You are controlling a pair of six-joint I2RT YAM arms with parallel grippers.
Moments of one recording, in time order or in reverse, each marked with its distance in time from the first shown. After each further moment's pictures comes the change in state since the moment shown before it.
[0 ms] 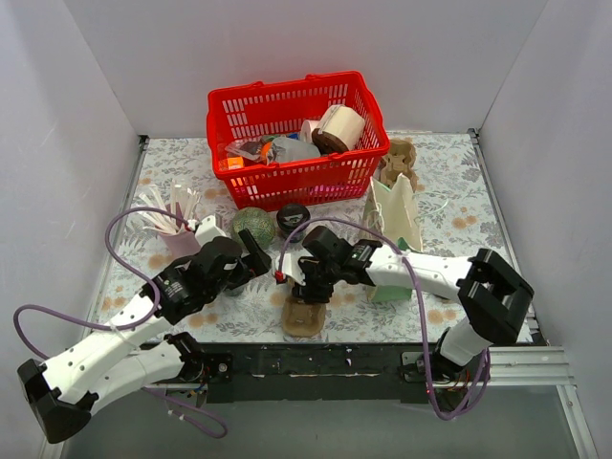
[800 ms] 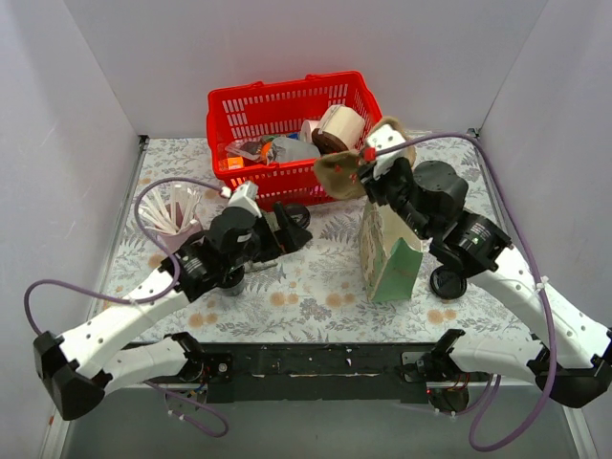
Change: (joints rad) left arm 0.000 0.132 0.120 0.293 0.251 0.091; right arm -0.146 -0.504 0.348 0.019 0.674 0.230
